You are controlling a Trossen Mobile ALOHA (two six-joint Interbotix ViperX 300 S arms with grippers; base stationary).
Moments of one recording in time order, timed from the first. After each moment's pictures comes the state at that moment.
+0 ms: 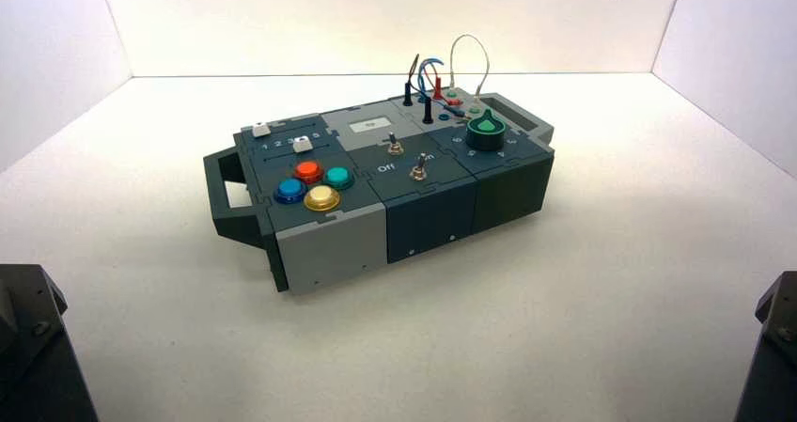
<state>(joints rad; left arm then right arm) -0.01 -1.00 1.15 -0.15 0.25 0.14 0.40 -0.60 0.85 -0.08 0.68 -0.01</state>
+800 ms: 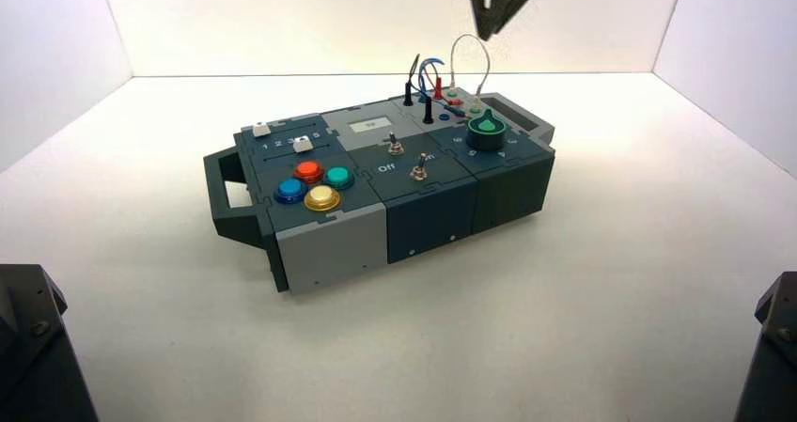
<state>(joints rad) -0.01 -1.00 1.15 -0.15 0.25 0.14 0.59 -0.07 0.45 -0.06 0.92 -0.19</state>
